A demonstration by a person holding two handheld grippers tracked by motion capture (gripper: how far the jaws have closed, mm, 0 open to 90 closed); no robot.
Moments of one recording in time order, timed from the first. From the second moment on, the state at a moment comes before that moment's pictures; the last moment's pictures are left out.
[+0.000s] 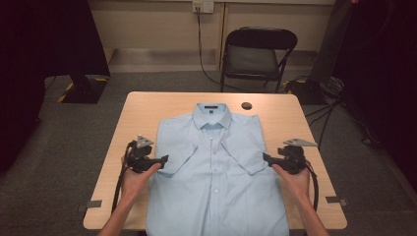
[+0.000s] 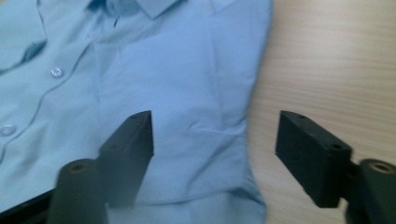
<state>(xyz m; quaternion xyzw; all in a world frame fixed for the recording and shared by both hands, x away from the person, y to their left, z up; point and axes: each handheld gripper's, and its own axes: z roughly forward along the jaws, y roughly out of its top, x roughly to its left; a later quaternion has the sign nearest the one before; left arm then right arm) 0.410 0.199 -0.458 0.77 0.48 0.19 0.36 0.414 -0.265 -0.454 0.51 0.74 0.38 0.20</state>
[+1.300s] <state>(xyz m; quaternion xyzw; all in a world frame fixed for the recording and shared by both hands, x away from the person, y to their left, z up) 0.369 0.189 -0.495 0.79 0.47 0.20 0.33 0.388 -0.221 -0.495 0.47 0.79 0.32 0.20</state>
